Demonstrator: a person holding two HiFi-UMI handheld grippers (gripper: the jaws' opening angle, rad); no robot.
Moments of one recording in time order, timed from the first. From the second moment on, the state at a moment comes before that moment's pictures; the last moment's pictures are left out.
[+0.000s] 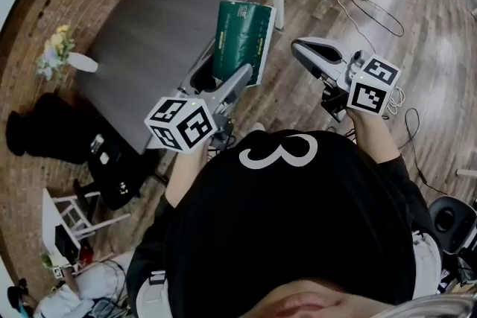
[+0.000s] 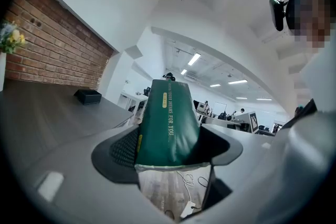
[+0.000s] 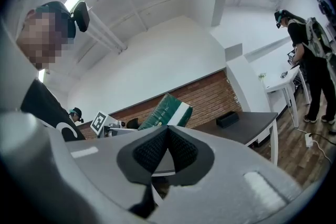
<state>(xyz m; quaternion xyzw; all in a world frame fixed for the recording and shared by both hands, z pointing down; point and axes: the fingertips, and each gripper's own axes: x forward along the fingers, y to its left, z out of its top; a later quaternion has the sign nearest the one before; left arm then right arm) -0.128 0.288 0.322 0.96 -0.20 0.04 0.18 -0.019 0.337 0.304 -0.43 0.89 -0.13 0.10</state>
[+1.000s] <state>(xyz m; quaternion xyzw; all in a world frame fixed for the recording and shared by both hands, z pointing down) -0.072 0.096 0.341 0.96 -0.19 0.05 0.20 0.042 0.147 0.325 -0.46 0.87 -0.17 0.10</state>
